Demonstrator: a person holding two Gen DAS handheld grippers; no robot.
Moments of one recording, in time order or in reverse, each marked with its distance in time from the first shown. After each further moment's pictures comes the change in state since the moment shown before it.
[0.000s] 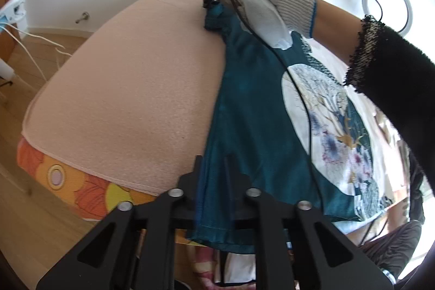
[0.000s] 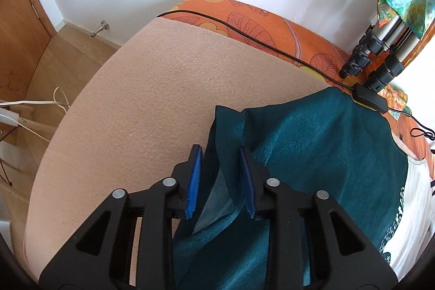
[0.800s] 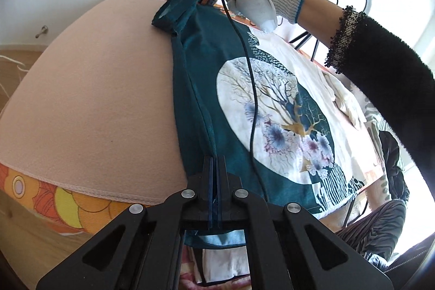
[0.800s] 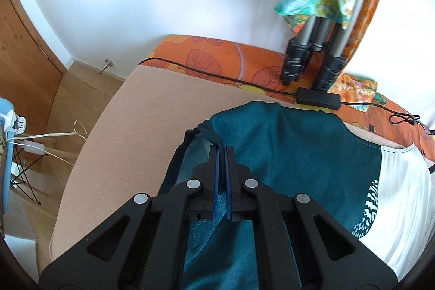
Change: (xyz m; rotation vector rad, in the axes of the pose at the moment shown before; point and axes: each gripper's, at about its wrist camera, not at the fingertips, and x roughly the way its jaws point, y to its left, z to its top) left arm -0.011 -0.045 -0.004 0.110 -0.006 -0.241; right arm -0.071 -0.098 0.001 0.148 -0.088 0.111
